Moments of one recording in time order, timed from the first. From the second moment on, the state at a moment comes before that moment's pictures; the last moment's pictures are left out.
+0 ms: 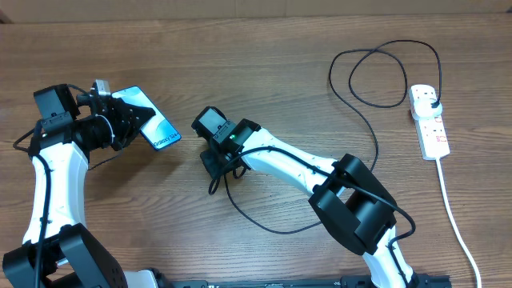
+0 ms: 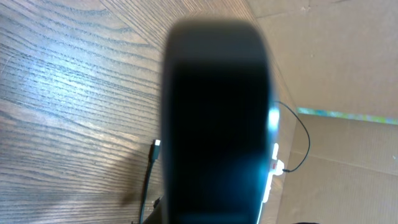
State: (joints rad) left arm 0.38 1.56 1.10 -0.58 0.83 -0.49; right arm 0.86 2.17 1.63 -0.70 -0.12 0.36
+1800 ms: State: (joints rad) left arm 0.38 1.56 1.10 -0.58 0.81 -0.49; right arm 0.70 2.15 1.55 -0.91 -0.06 0.44
